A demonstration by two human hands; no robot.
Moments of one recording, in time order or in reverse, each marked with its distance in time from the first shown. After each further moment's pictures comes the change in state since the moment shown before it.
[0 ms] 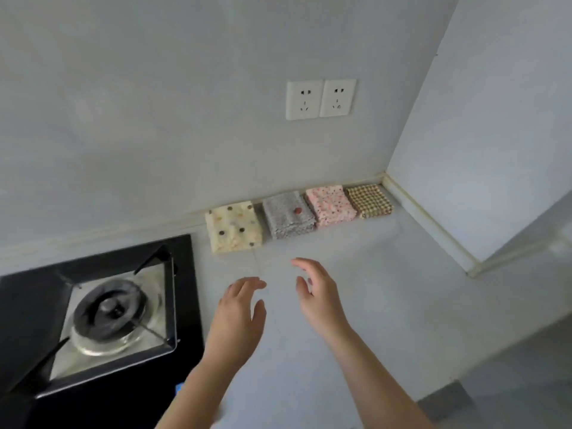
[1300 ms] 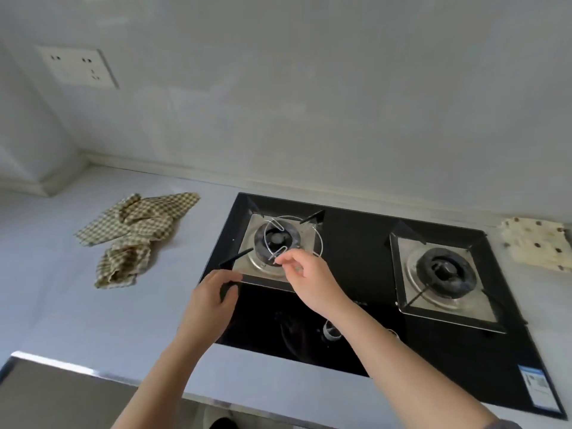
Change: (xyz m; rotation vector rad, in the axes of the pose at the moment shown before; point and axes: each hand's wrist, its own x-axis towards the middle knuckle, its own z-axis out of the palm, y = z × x) left_hand -0.302 -0.433 -0.452 -0.115 0.344 -0.543; right_hand -0.161 -0.409 0.506 0.126 -0.755 -0.136
